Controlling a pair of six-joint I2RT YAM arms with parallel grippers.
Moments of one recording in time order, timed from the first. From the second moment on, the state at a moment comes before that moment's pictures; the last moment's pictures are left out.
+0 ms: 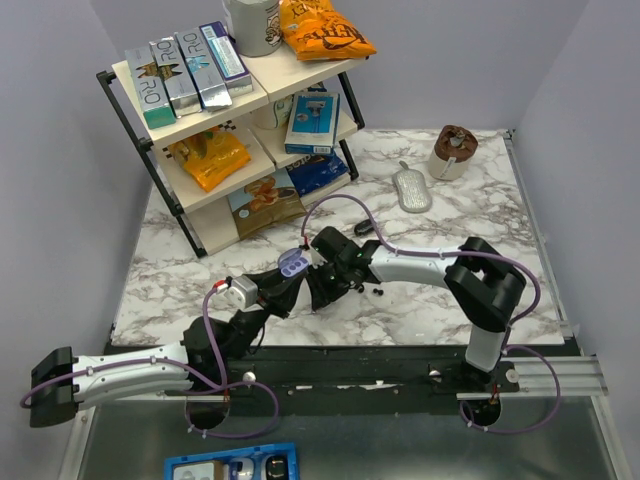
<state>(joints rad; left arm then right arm) -1.26 0.49 0.06 0.86 -0.57 0.01 0.96 1.83 1.11 -0.32 -0.26 0.35</state>
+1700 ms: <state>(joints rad) -1.27 0.57 0.06 0.90 -0.60 0.01 0.88 1.78 1.19 -0.55 0.39 1.00</state>
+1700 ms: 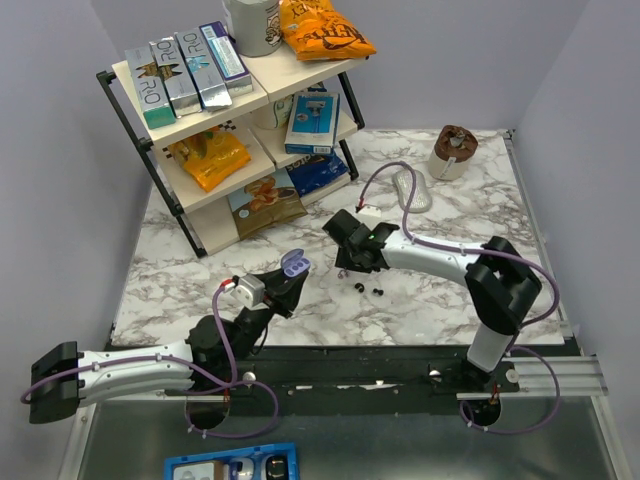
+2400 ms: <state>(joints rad) -1.28 0.55 0.06 0.88 -0.61 0.03 0.83 1.77 1.19 -0.44 0.24 0.28</state>
